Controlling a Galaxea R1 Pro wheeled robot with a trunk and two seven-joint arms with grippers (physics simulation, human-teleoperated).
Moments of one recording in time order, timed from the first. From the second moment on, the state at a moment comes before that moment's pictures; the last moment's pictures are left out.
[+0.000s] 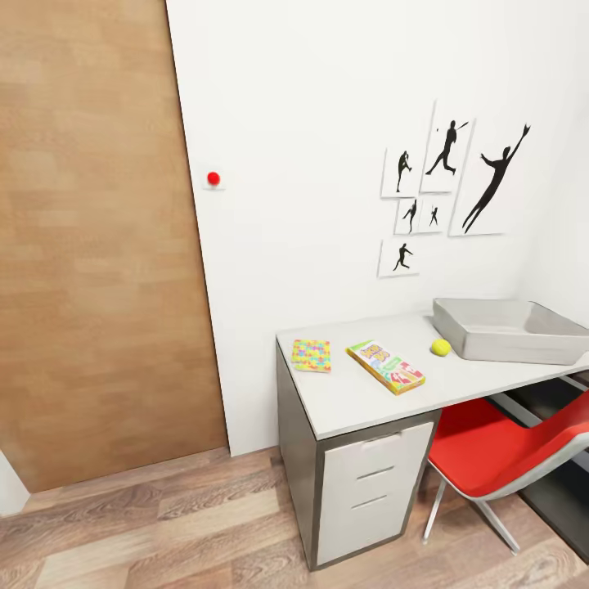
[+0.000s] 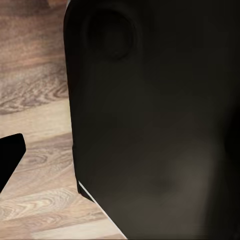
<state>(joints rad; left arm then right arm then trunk) 0.00 0.00 0.00 0.00 0.00 0.00 0.00 0.00 0.00 0.00 0.00 0.00 0.00 0.00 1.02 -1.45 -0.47</state>
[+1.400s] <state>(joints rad) 0.00 -0.03 0.00 0.00 0.00 0.00 0.00 0.00 0.04 0.00 0.00 0.00 0.00 0.00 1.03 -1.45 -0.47</state>
